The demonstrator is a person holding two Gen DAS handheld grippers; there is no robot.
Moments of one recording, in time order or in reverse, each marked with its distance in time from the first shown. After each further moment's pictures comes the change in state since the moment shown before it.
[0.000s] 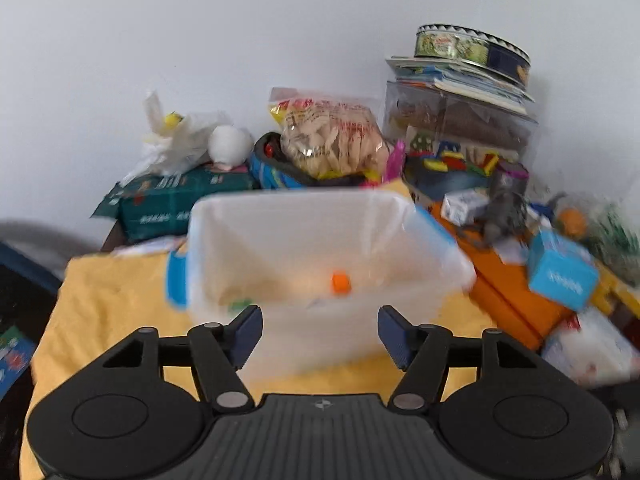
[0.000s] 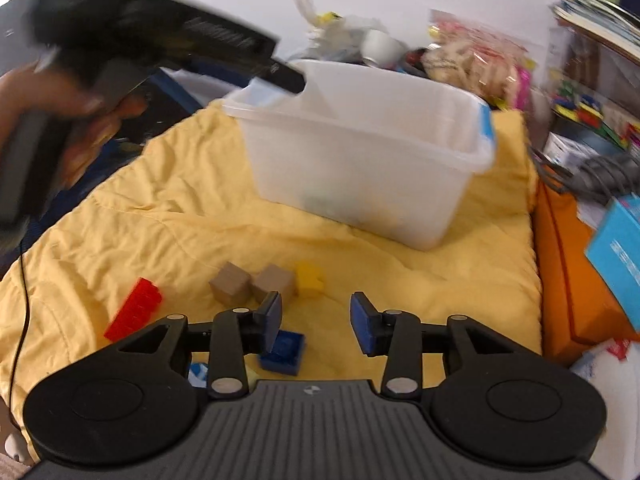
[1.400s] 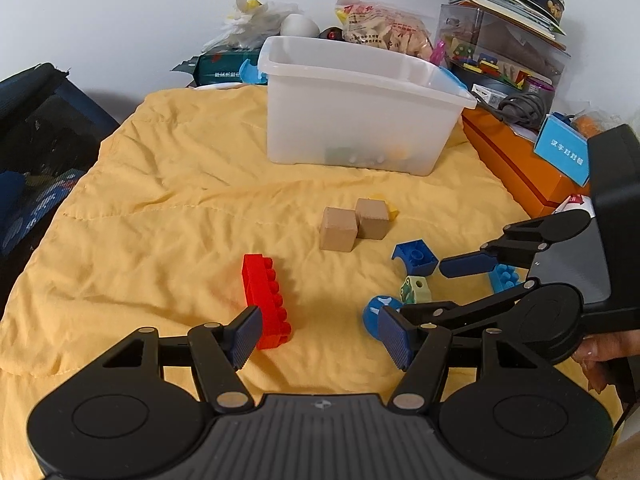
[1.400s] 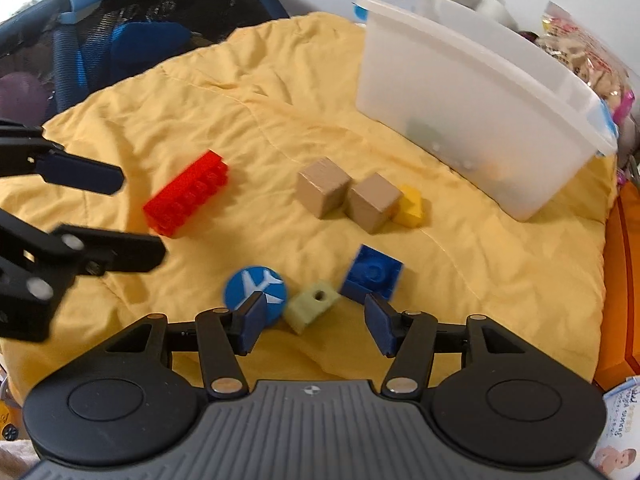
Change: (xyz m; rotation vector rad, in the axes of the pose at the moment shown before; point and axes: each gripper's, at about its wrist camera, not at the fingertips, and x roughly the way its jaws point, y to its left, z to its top) left arm -0.072 -0.033 -0.148 -0.170 0.196 0.150; right arm 0.035 0.047 -0.043 -0.260 0.184 0.072
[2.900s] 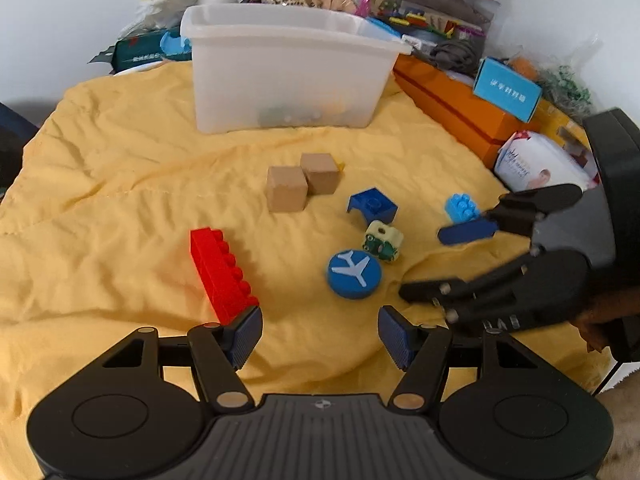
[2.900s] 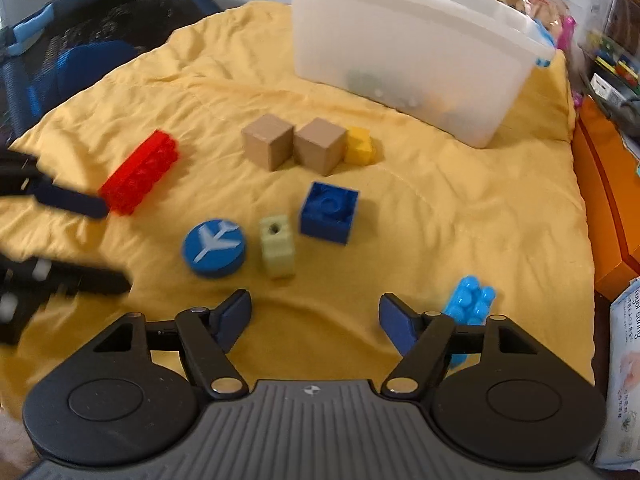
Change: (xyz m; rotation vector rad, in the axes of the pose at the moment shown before) left arm 0.020 0.017 -0.010 0.166 0.087 -0.216; right arm -0.001 -0.008 -0.037 0.162 0.008 -0.054
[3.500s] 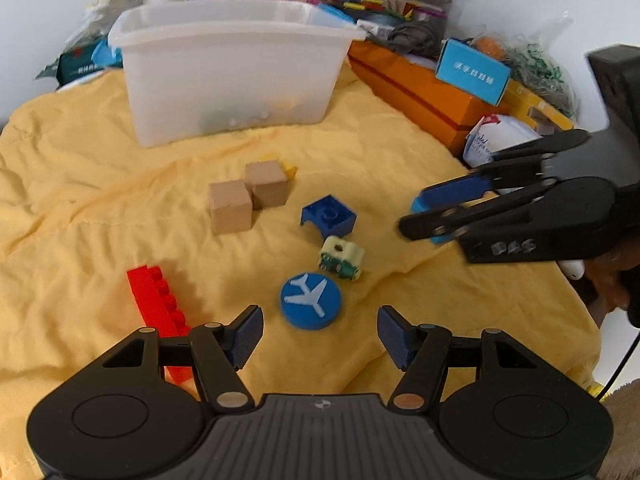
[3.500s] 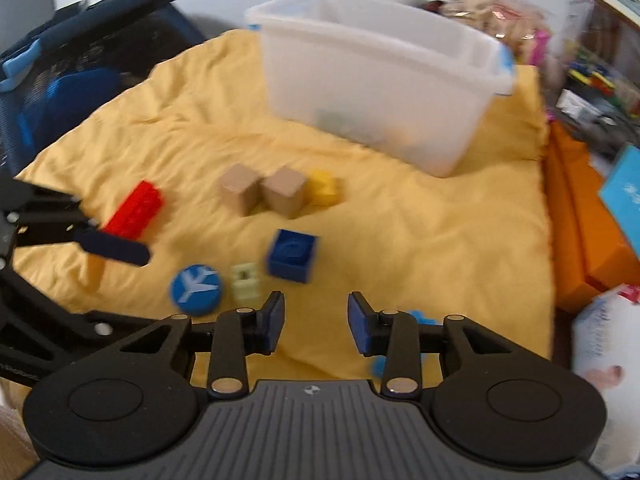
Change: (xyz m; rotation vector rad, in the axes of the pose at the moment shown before) left arm 0.028 -0.018 0.021 0.084 0.045 -0.081; right arm -0.027 -0.023 0.019 0.067 -0.034 -0.042
